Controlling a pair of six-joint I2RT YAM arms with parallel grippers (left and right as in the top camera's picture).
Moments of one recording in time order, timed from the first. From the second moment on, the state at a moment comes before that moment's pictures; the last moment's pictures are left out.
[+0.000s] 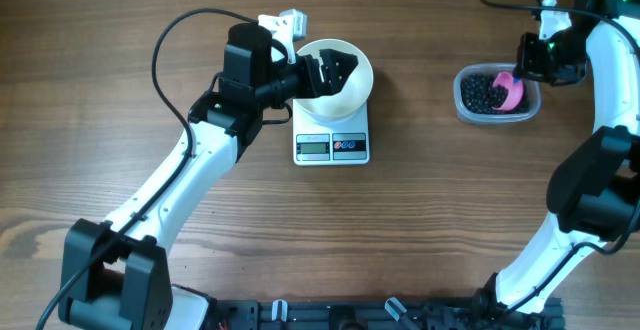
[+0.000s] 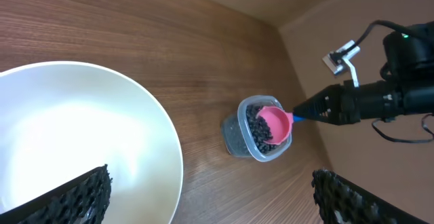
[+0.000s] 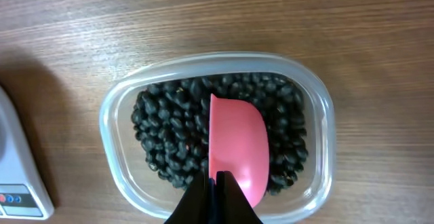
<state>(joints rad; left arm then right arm) -0.36 1.59 1.09 0.00 0.52 -0.59 -0.26 2.06 1.88 -1.23 -0.18 -0.12</state>
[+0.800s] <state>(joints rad) -0.36 1.59 1.09 0.00 0.51 -0.59 -0.04 2.01 1.73 -1.06 0.29 0.03</state>
